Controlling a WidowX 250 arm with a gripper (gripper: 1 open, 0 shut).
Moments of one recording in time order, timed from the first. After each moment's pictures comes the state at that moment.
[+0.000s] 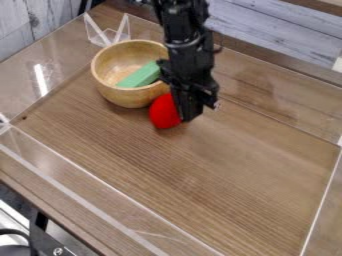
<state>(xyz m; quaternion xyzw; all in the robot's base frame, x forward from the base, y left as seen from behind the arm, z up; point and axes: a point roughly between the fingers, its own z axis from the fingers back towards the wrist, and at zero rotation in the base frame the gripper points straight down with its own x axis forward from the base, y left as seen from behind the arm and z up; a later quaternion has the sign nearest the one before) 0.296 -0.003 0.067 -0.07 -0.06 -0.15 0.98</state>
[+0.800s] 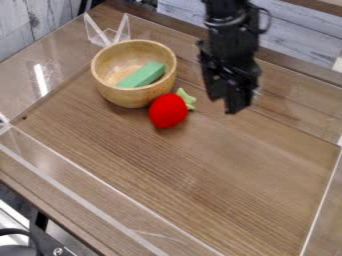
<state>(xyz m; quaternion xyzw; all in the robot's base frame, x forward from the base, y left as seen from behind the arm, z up) 0.311 -0.010 0.090 -0.08 -0.08 -0.17 0.98</state>
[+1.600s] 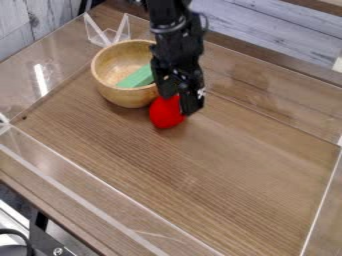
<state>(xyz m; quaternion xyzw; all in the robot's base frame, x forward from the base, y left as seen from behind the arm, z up) 0.300 0.024 0.065 -0.07 -0.07 -0.20 0.97</state>
